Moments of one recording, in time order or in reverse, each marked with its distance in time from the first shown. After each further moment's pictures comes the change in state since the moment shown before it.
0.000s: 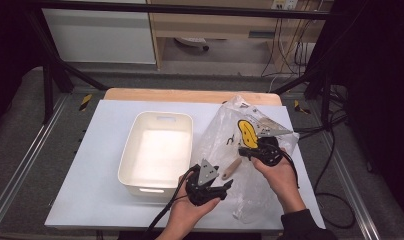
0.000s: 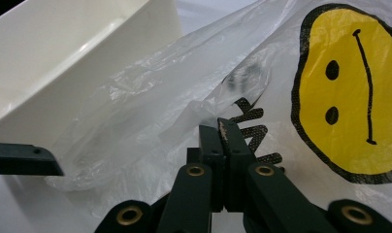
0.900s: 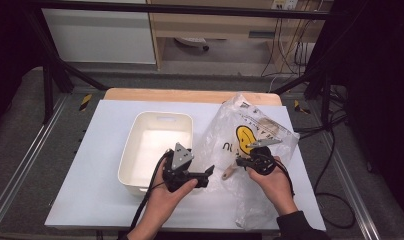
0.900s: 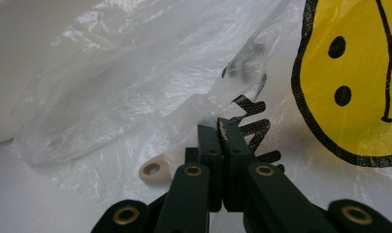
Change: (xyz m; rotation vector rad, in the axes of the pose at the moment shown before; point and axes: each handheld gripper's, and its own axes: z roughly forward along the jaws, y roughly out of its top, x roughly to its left) left arm 0.052 0.020 -0.042 -0.041 0.135 -0.082; right arm 0.004 -0.028 0.025 0.088 -0.043 -0.042
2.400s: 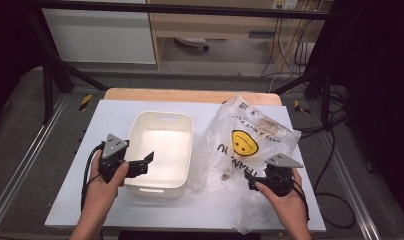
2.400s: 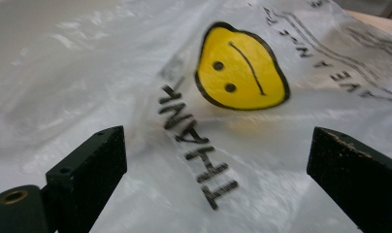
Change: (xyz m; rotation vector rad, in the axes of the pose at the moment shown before) left arm 0.108 -0.022 -0.087 0.015 0.219 -0.074; right arm 0.016 -0.040 -0.055 -0.165 -0.272 -0.003
